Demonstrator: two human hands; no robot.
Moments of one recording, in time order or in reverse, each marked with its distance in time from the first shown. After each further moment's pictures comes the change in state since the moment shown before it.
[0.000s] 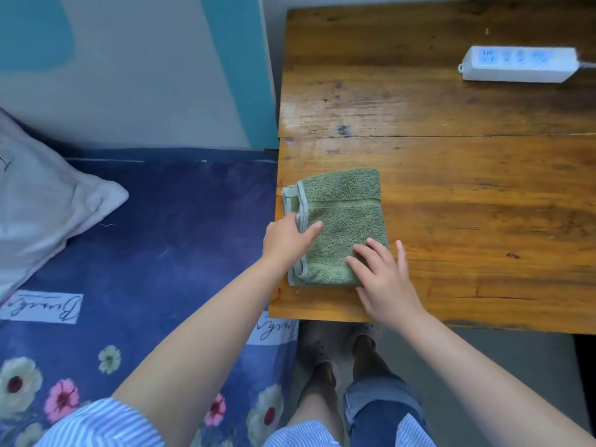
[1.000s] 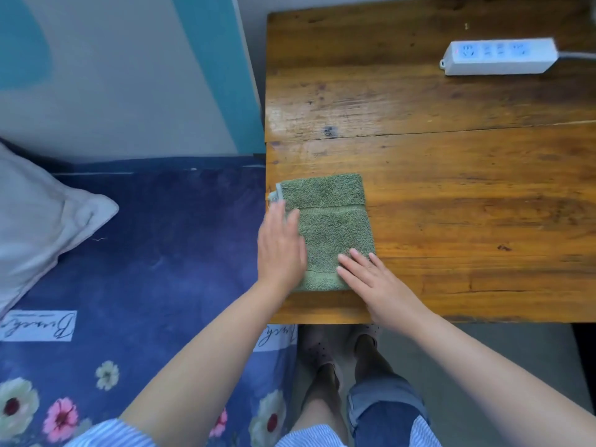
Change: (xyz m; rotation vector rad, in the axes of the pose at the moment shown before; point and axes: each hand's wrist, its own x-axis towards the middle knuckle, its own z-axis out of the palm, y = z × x) left_hand -0.019 -0.004 0.014 0.346 0.305 0.426; right_hand -0.015 0.020 0.011 0.043 -0.115 -0.227
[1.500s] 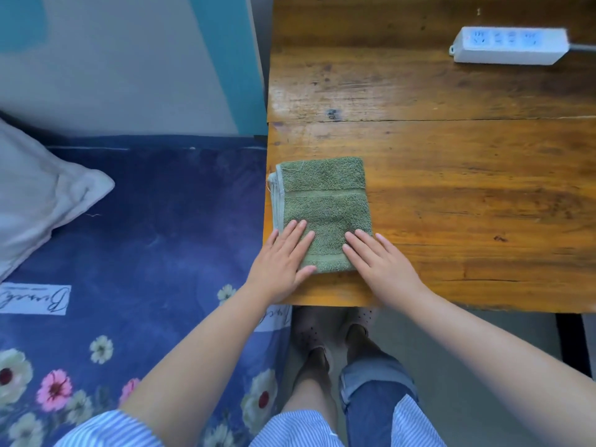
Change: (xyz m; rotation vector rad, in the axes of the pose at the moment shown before) left_hand -0.037 -0.038 0.028 0.237 -0.404 0.275; right_hand 0.010 0.007 -0.012 -0.203 -0.085 -0.069
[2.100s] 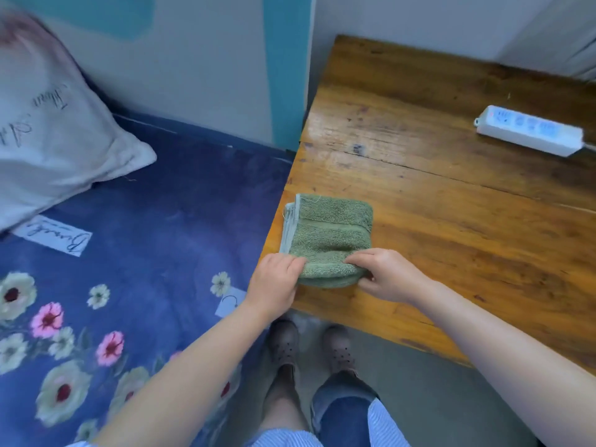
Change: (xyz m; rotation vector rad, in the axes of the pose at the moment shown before) left_hand -0.037 0.056 -0.036 -0.108 0.391 -0.117; right_hand 0.022 0.051 -0.053 0.503 -0.350 -0.057
